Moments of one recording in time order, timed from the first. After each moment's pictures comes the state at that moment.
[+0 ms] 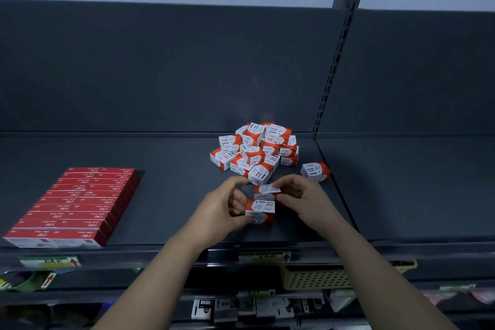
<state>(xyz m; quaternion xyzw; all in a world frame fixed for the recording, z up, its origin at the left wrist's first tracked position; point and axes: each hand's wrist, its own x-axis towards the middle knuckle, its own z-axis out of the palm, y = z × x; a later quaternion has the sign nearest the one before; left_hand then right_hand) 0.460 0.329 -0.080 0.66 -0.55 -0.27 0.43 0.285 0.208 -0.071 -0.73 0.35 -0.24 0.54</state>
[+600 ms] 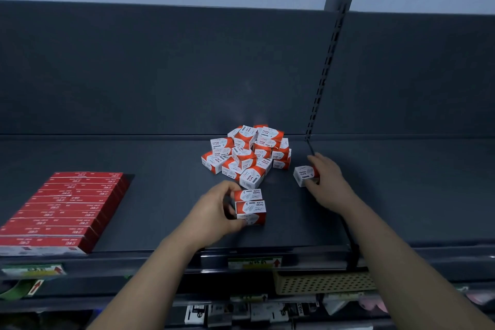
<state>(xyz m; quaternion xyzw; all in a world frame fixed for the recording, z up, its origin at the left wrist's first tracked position) 0.455 0.322 -0.069 0.70 -0.54 -0.27 0.37 0.251 0.138 -0.064 -0.85 0.46 -0.14 0.23</state>
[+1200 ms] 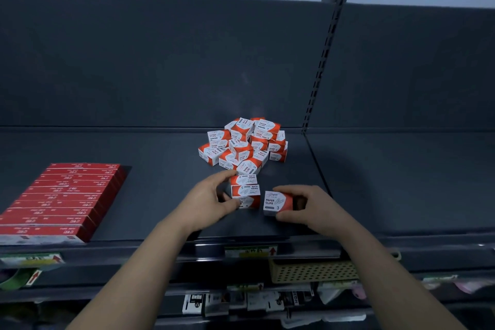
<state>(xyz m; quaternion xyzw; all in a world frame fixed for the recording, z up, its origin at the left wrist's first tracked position) 0.463 0.318 -0.072 0.72 -0.51 -0.30 0.37 0.241 0.209 -0.052 -0.79 0.37 -0.11 0.48</state>
